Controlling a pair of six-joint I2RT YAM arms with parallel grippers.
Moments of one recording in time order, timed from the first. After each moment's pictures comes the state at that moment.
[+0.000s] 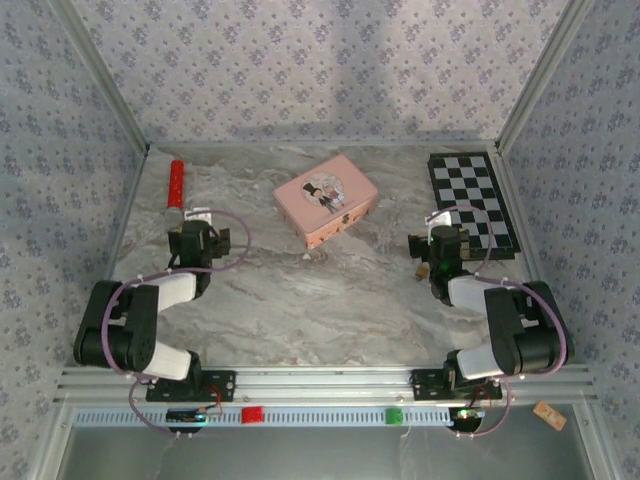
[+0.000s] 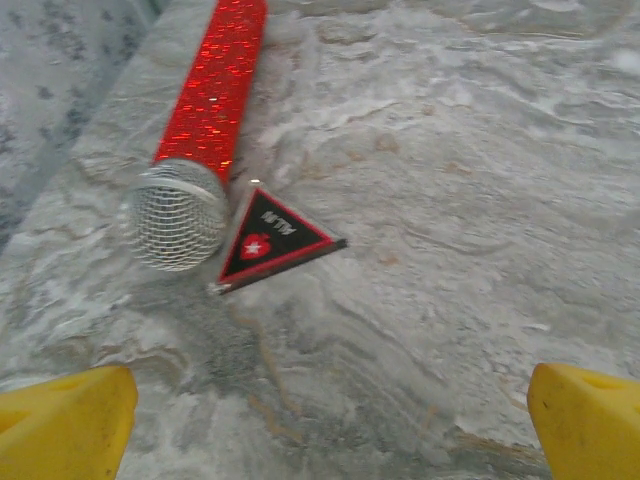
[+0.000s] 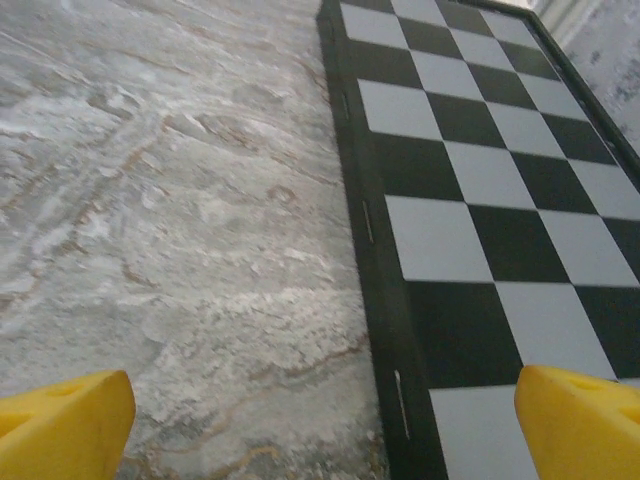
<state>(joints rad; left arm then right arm) -0.14 1.44 0.45 0.47 -0.34 0.01 0.16 1.41 0.40 0.53 0.32 -0.12</state>
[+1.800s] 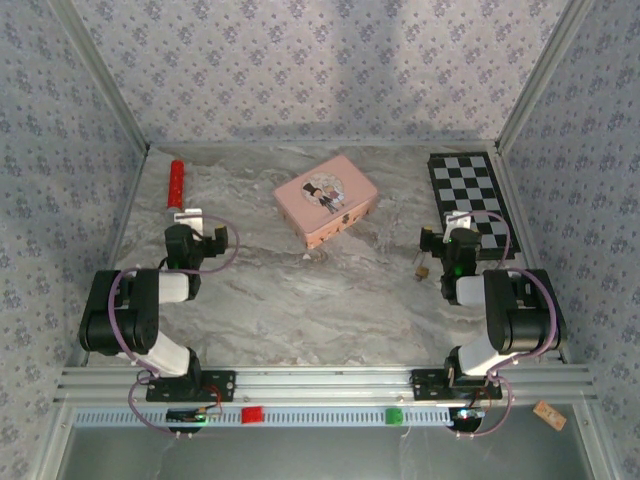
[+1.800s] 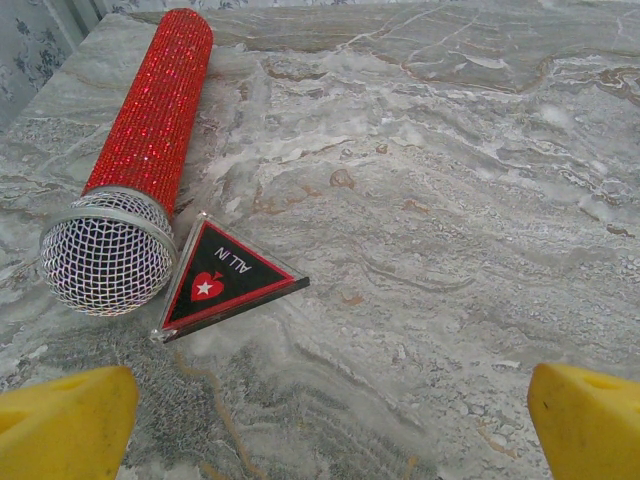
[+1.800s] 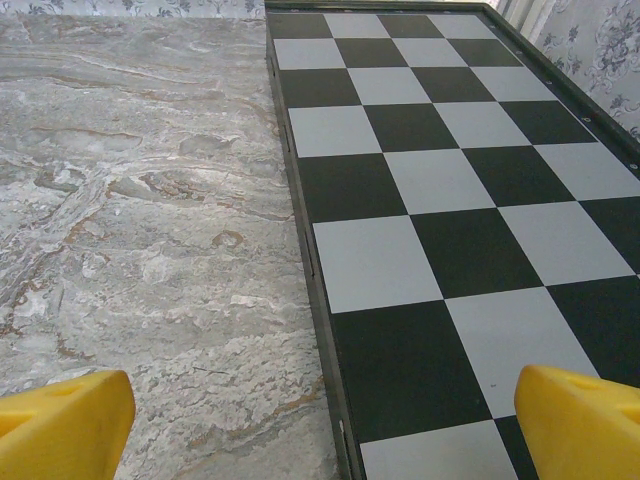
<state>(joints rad) 0.00 1.53 0.42 0.68 -0.07 0.00 0.00 1.52 0.36 0.75 0.17 -0.02</state>
